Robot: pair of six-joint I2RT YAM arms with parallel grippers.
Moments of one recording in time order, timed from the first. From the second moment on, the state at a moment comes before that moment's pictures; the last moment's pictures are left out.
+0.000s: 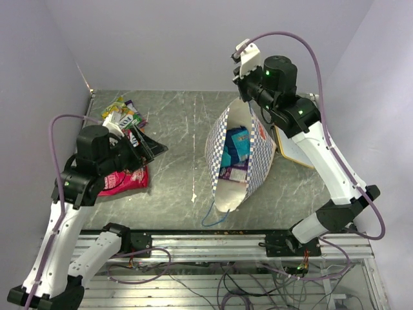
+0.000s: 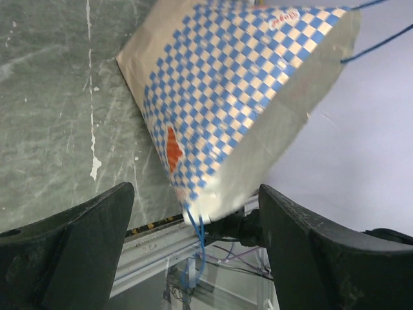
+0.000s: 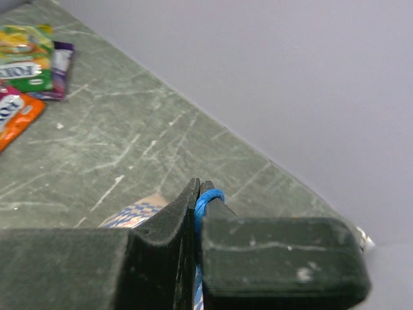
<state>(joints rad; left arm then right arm) -0.28 0.82 1.14 -0.78 0.34 -0.87 0.61 1.52 1.88 -0.55 0.16 -0.32</state>
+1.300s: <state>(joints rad) -0.29 0.73 1.06 -0.80 0.48 -0.91 0.77 1.24 1.37 -0.32 -0.30 0.50</state>
